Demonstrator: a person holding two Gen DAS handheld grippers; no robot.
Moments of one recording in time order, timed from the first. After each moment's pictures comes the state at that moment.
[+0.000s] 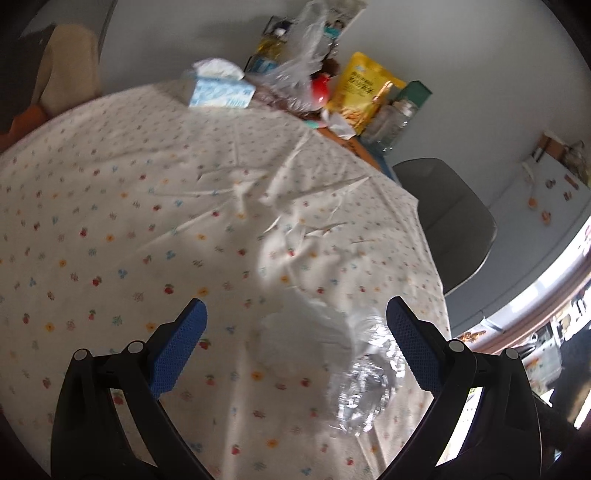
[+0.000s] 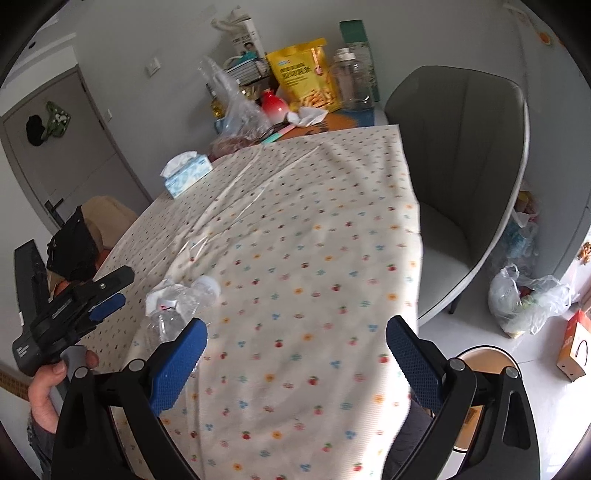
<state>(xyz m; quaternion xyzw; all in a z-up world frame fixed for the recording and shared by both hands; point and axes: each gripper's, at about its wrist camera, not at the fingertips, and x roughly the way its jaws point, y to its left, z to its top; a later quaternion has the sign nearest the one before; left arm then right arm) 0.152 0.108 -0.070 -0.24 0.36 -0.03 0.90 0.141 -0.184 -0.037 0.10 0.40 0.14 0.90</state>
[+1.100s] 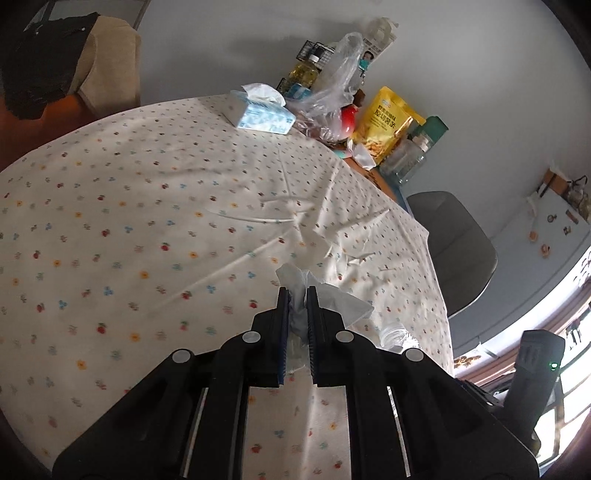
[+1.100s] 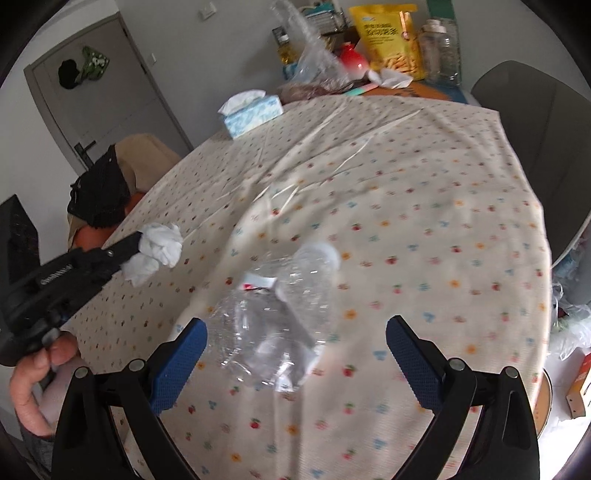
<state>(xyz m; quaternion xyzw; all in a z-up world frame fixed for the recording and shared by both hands) 0.113 0.172 -0.054 -0.28 0.33 0.00 0.90 0.164 -0.059 -0.066 0.04 0.45 0.23 0.86</state>
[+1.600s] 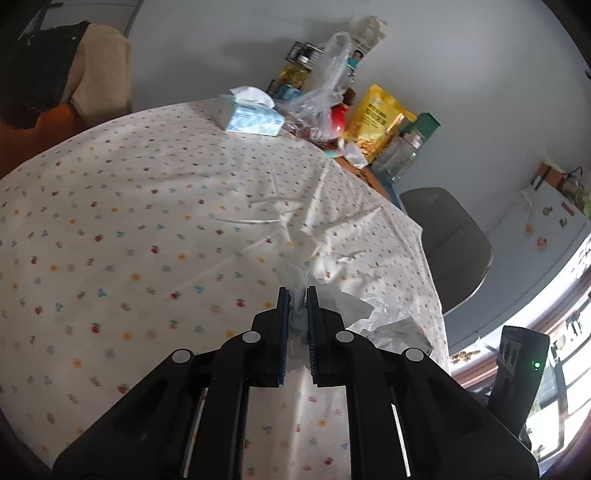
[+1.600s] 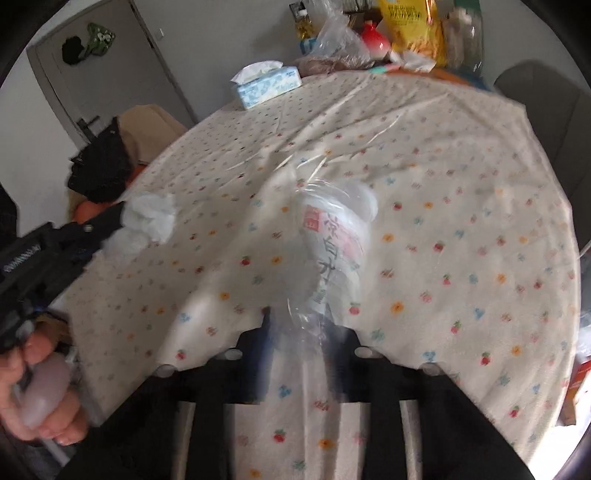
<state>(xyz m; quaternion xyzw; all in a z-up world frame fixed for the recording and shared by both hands) 0.114 0.156 -0.048 -0.26 0.33 -0.01 0.91 0.171 -0.033 -0.084 0.03 0.48 0.25 0.84</state>
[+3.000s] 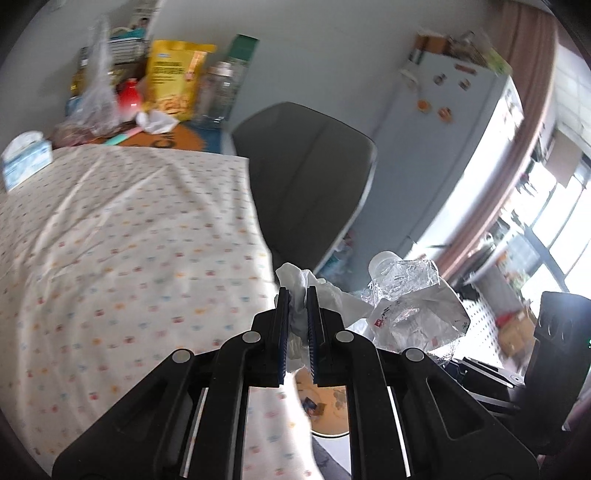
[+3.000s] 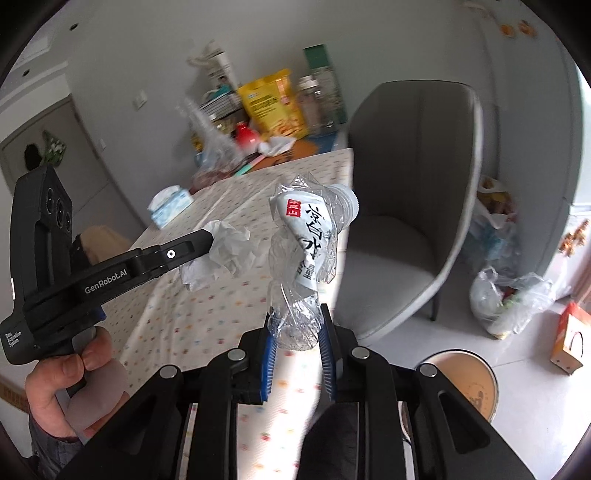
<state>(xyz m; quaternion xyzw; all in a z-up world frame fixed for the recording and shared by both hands) 0.178 -0.142 -0.003 -0.09 0.35 -0.23 0.90 0.109 -0.292 -0.016 0.14 0.36 0.11 0.91</state>
